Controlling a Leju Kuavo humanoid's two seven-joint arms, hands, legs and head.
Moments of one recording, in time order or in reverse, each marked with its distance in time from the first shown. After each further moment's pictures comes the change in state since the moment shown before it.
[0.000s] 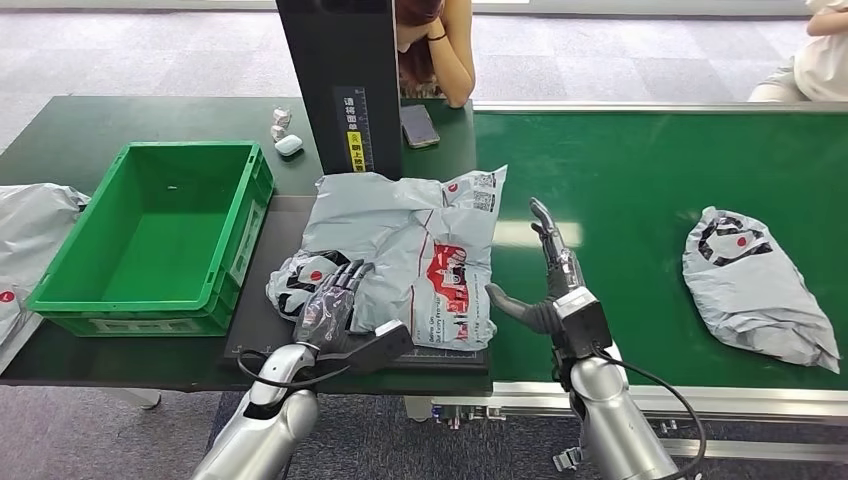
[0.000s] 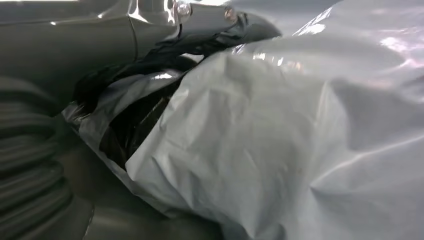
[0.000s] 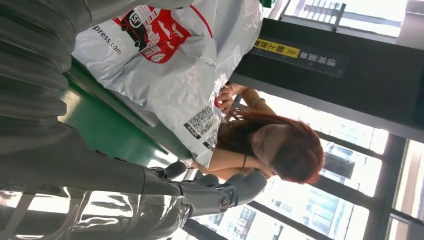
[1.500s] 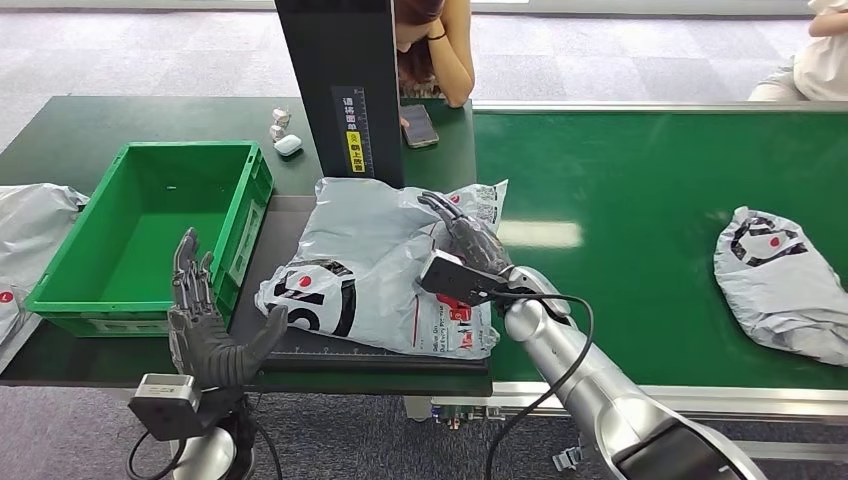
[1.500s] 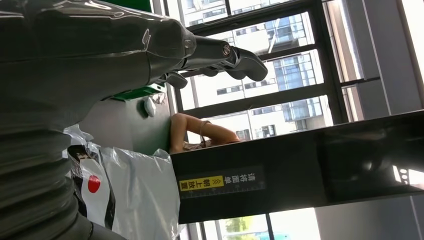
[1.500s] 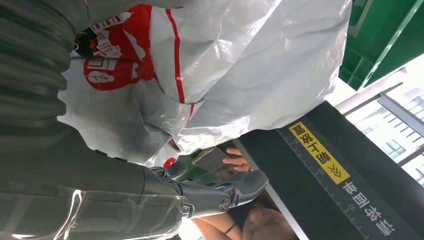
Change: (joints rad) left arm 0.333 0.018 0.143 -0.647 0.924 0.193 -0.605; right arm -0.419 0.114 0.292 0.536 0.337 -0.051 0.148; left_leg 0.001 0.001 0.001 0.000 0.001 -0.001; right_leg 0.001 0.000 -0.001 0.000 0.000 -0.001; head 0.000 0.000
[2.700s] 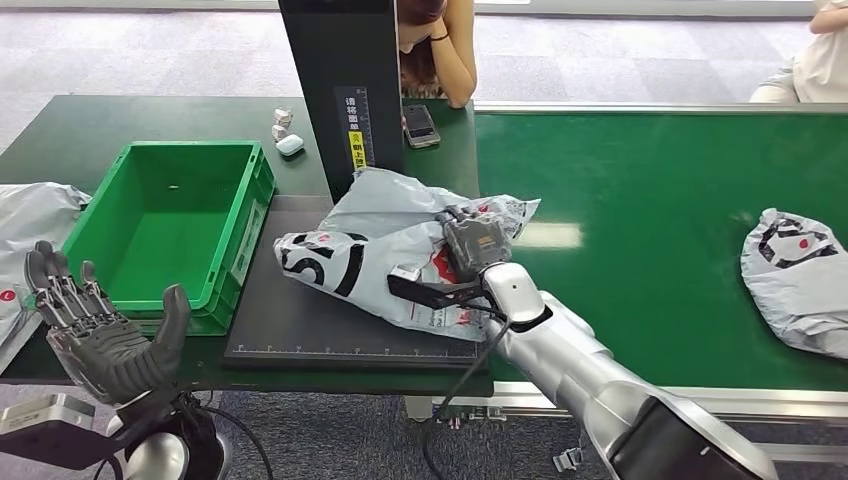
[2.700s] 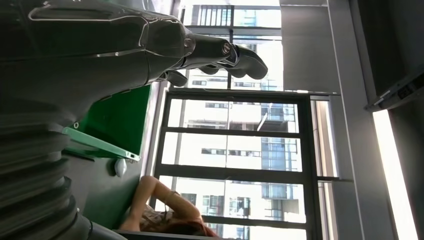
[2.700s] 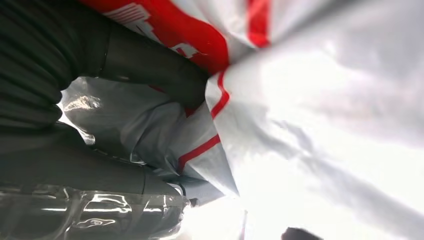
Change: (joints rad) left arm 0.044 -0.046 0.108 -0.205 0.123 0.157 0.000; right arm -0.112 -0.003 0.389 0.103 0.455 -0.262 0.699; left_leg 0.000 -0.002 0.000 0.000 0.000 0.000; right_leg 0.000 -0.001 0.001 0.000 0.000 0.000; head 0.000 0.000
